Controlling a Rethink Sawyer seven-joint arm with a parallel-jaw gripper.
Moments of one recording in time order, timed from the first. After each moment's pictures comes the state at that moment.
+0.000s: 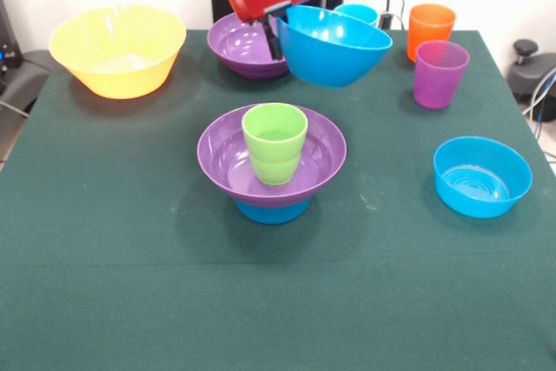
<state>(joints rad) -0.83 -0.72 0.57 2.03 -0.40 0.46 1.43</state>
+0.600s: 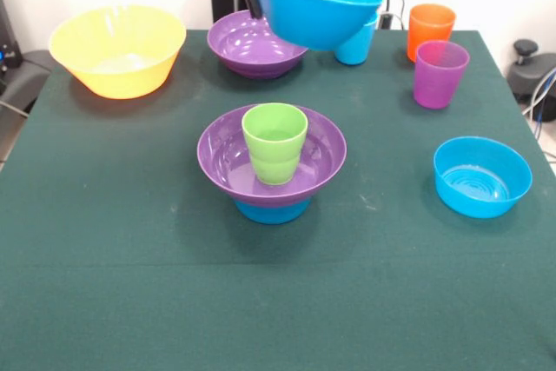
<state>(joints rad) -0.93 -0.88 0.70 2.04 -0.31 0.62 1.43</state>
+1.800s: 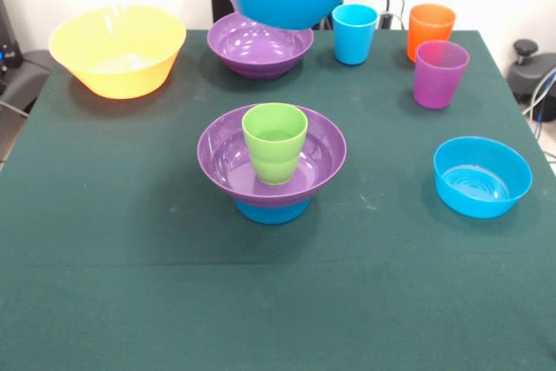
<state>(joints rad) -0.96 -0.87 0.79 1.80 -0.29 0.91 1.43</state>
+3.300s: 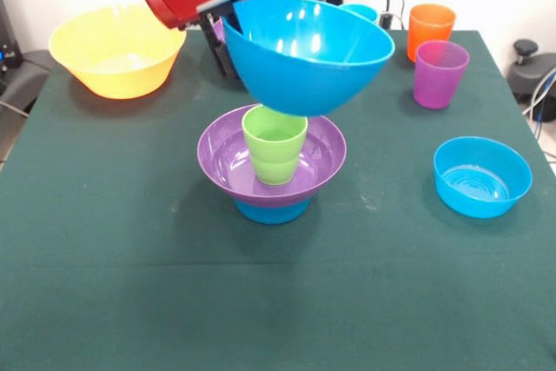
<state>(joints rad) -0.83 -0.60 0.81 1.38 -0.41 1.12 1.43</state>
